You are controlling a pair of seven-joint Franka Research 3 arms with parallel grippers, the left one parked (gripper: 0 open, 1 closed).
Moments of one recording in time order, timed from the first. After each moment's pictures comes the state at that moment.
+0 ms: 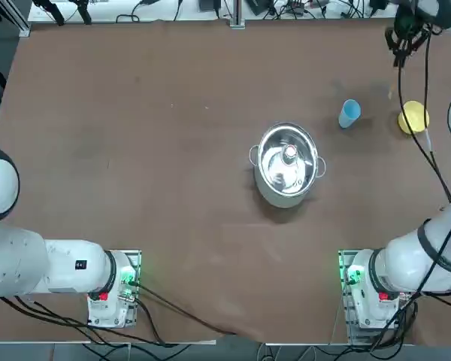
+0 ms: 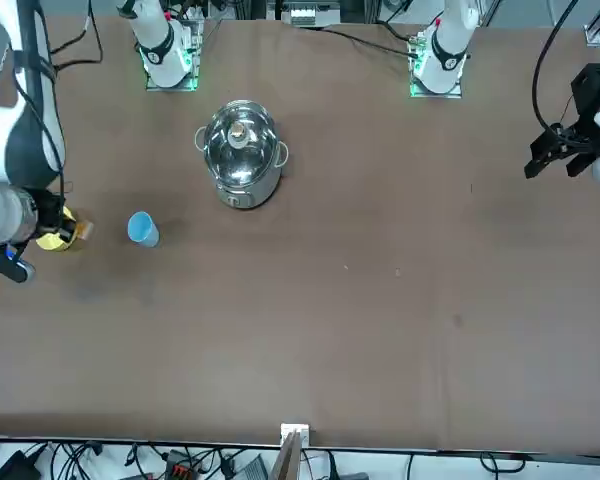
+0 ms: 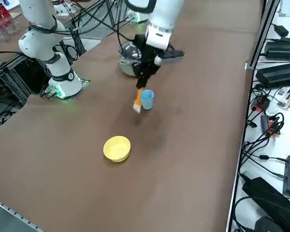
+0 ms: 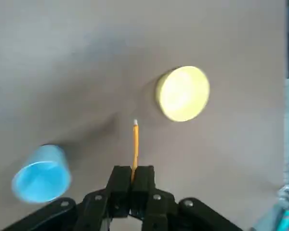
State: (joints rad) arm -0.02 0.38 -0.03 -1.58 -0.33 1.62 0.47
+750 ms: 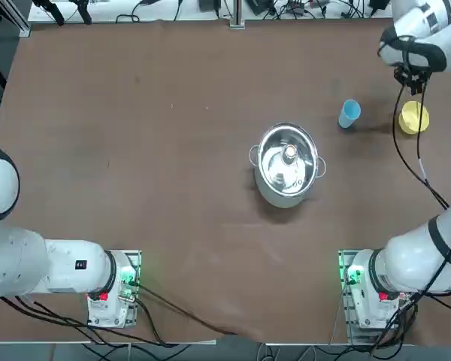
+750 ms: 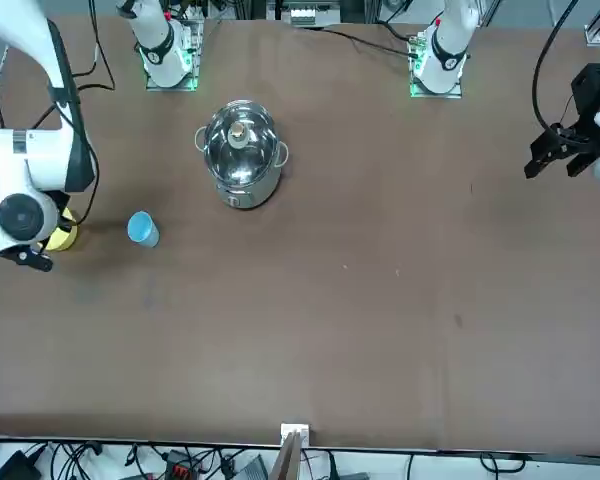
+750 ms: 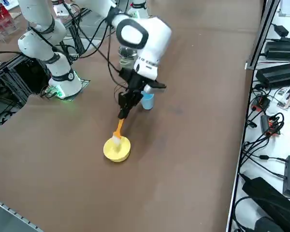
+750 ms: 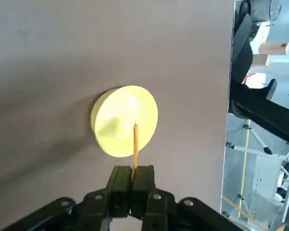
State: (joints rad) arm -0.08 0.35 -0.03 -1.91 -0.70 1.90 0.50
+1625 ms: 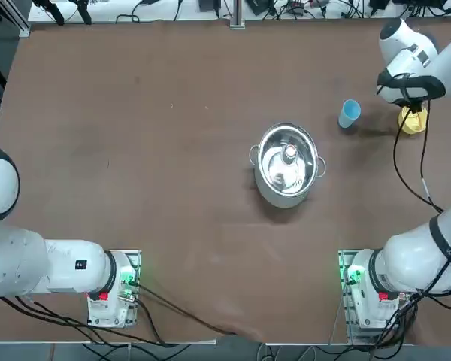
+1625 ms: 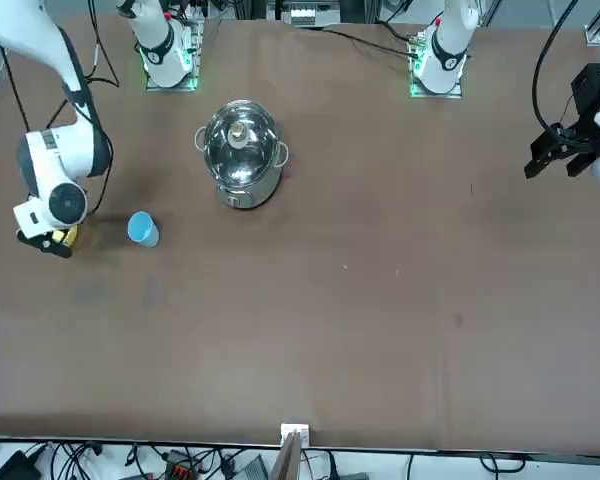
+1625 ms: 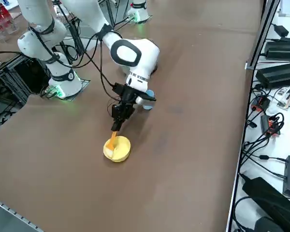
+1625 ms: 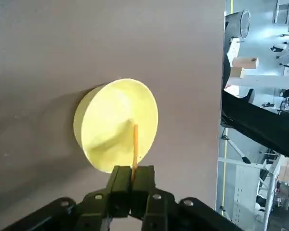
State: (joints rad) arm -0.10 0.38 -0.02 -2.06 -0.90 2.03 0.70
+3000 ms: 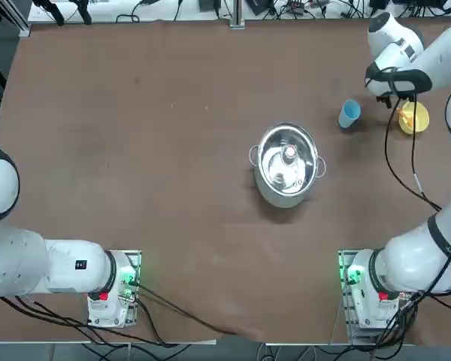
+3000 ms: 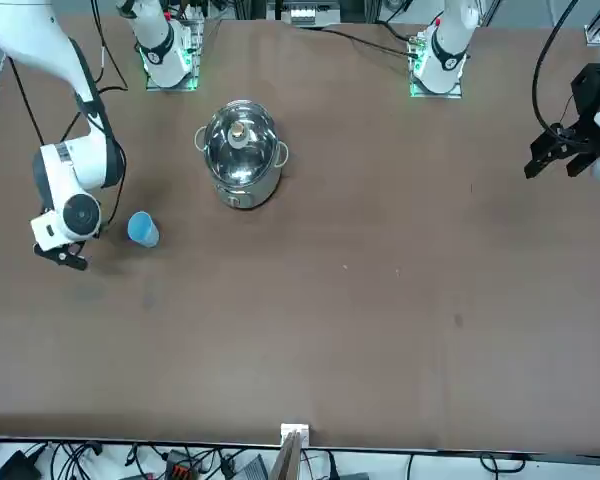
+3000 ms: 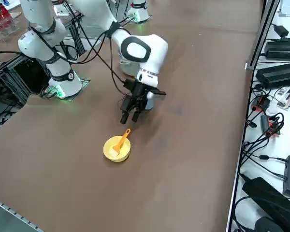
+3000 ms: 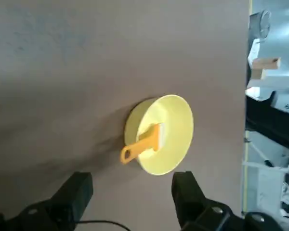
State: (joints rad) arm -0.04 0.42 0.00 -1.96 -0.77 2.01 0.70
